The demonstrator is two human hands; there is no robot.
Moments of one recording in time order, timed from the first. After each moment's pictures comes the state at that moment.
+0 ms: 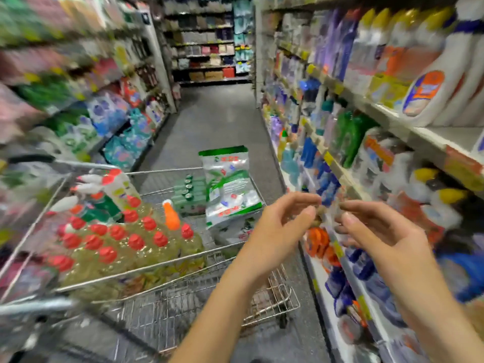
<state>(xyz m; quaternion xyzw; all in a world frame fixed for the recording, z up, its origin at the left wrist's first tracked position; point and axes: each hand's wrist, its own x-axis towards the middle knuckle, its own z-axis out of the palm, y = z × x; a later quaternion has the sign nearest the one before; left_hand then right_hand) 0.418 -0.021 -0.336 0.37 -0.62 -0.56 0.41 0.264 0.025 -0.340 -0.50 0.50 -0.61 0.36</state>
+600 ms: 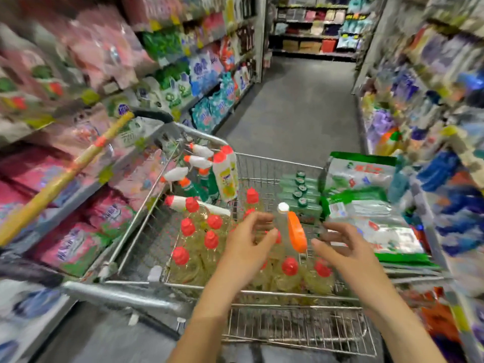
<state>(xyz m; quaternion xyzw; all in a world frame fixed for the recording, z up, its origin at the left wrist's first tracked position) 0.728 -0.125 -0.425 0.61 -0.50 -0.40 0.47 0.545 -0.161 -0.437 -0.56 0.55 -0.37 0.49</state>
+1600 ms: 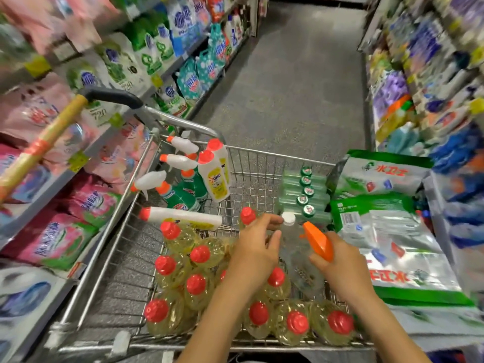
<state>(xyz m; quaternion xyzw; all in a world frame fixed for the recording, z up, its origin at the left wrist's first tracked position) 0.741 -0.243 -0.477 0.66 -0.53 -0.38 0.38 0.570 -0.277 -0.499 -0.68 0.68 -0.08 0.25</state>
